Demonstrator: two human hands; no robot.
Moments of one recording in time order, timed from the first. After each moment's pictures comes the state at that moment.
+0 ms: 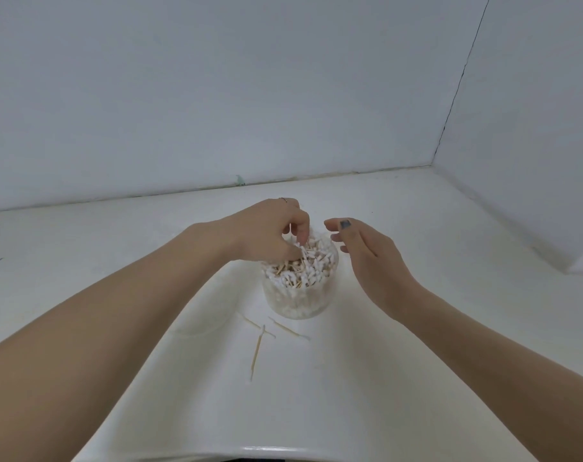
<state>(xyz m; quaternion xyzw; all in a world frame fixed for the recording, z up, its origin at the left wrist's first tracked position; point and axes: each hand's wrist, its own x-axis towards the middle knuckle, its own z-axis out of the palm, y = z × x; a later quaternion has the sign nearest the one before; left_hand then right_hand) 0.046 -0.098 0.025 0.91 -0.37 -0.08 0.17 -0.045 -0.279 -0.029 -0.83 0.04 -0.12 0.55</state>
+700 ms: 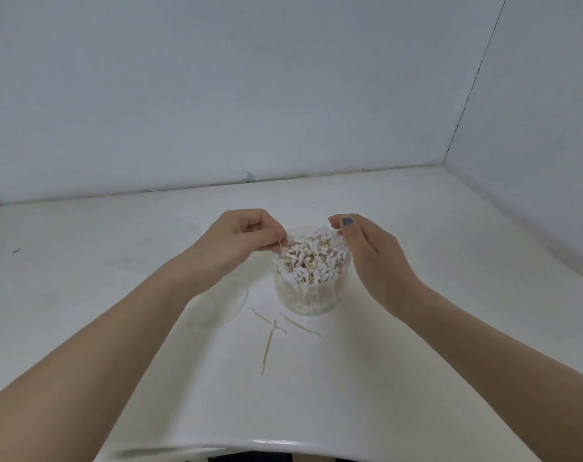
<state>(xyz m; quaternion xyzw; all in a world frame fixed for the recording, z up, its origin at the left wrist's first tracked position) 0.016 -0.045 0.004 0.80 -0.19 -0.11 0.55 -0.042 -0.268 -0.028 -0.84 0.03 -0.12 0.53</state>
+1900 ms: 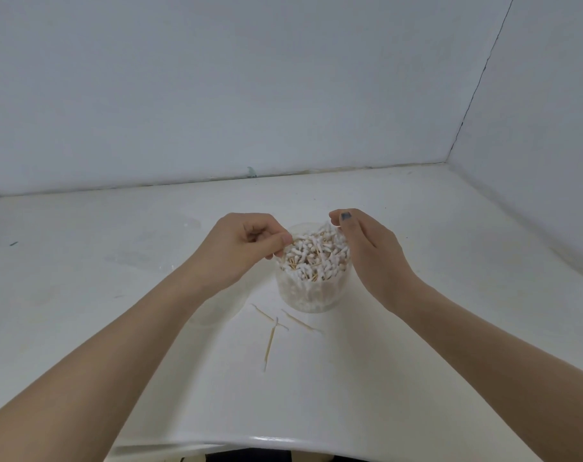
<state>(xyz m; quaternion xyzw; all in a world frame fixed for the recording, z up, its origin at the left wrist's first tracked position) 0.012 -0.043 -0.010 0.83 -0.23 -0.04 0.51 -0.037 -0.259 -0.027 -0.84 0.04 -0.12 0.52</state>
